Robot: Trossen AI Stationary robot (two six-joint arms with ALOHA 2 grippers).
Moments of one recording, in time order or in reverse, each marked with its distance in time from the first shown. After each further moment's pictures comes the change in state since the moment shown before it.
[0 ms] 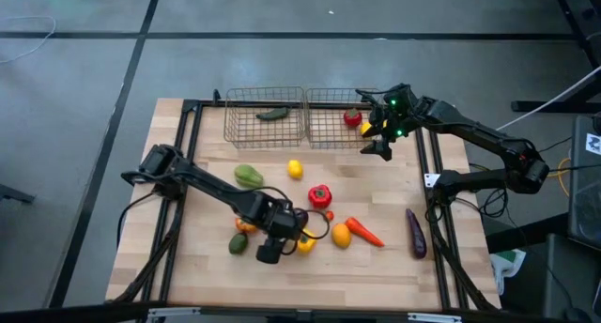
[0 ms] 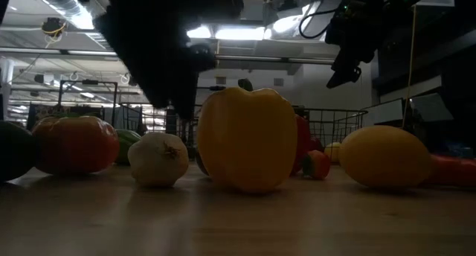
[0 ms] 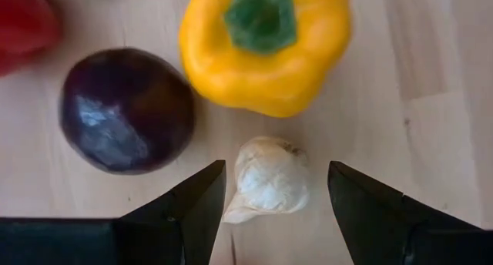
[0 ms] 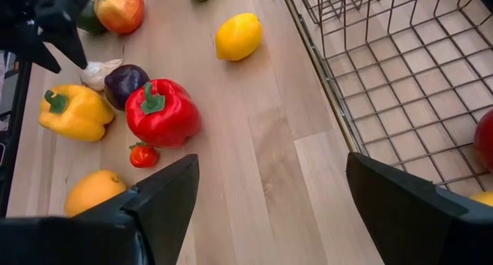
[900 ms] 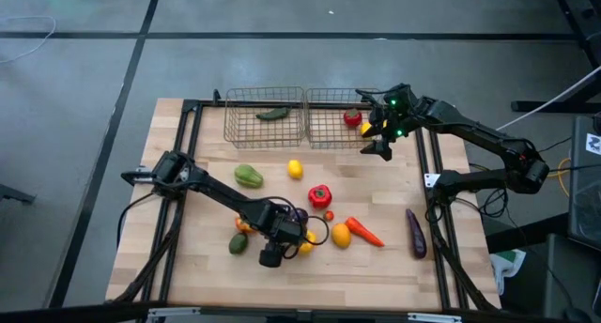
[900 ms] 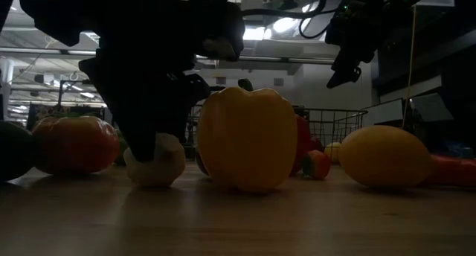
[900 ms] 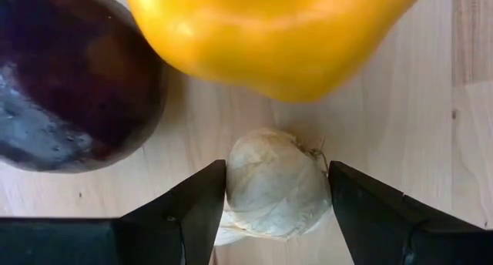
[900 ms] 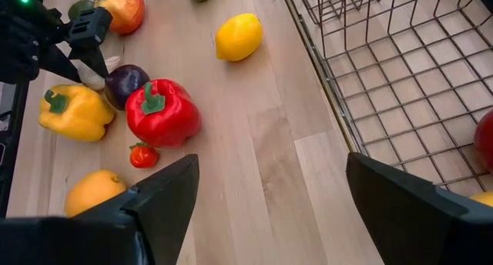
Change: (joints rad) left arm -0.014 0.101 0.002 0.000 0.006 -0.074; right arm 0.000 0.000 0.000 0.001 0.000 0.000
